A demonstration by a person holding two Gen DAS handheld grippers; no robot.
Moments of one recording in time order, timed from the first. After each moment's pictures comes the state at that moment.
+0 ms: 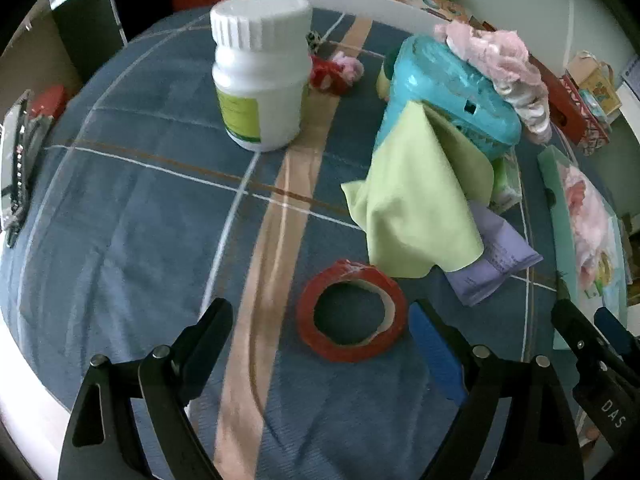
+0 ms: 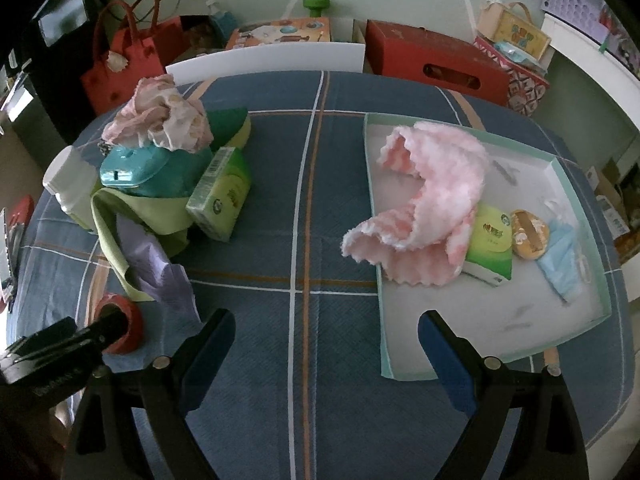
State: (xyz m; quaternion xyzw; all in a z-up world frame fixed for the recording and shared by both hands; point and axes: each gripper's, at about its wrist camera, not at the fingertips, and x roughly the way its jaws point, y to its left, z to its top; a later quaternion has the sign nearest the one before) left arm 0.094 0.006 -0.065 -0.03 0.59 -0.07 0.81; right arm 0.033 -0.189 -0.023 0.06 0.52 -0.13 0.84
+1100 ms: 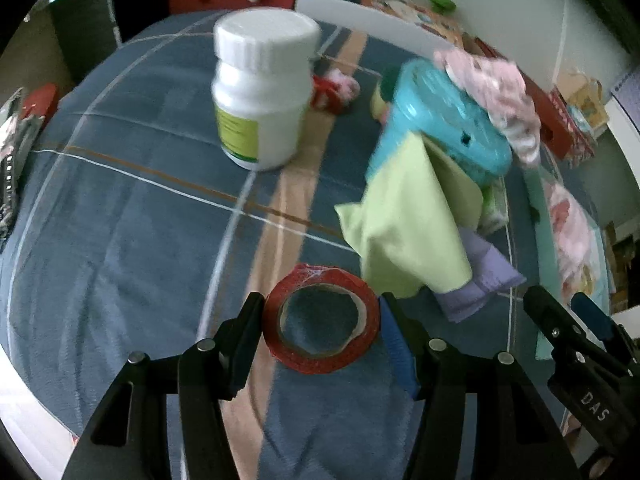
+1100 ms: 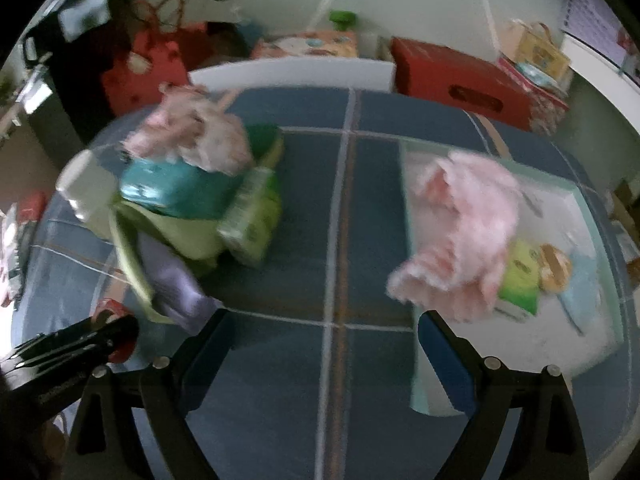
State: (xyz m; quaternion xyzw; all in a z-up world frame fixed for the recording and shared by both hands) left arm 0.107 0.017 -0.051 -0.06 0.57 -0.09 0.82; right arm 0.055 -0.168 -0.018 0.04 0.48 -0.08 0.87
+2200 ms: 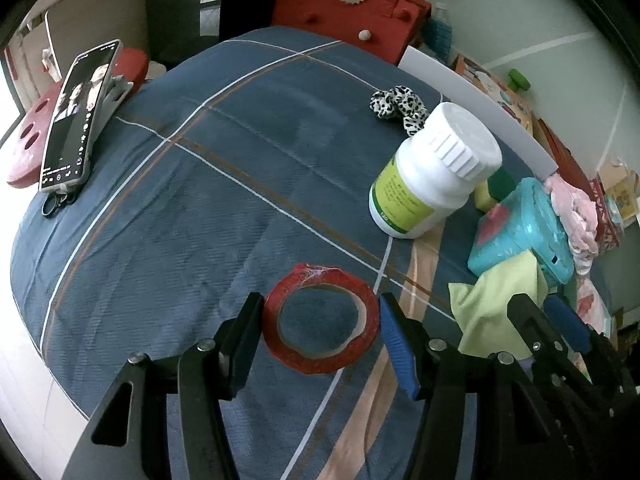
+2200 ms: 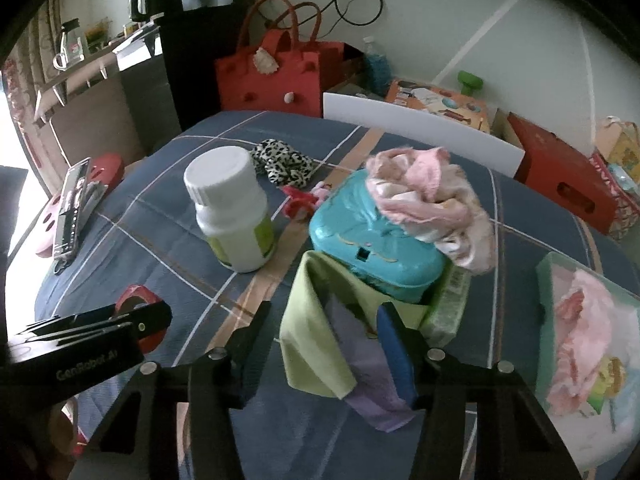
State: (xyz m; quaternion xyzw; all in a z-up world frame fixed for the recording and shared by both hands) left arm 0.103 0.123 -0.045 -0.14 0.53 0.00 0.84; right arm 0.096 -0.062 -0.017 -0.03 0.43 0.05 0.90
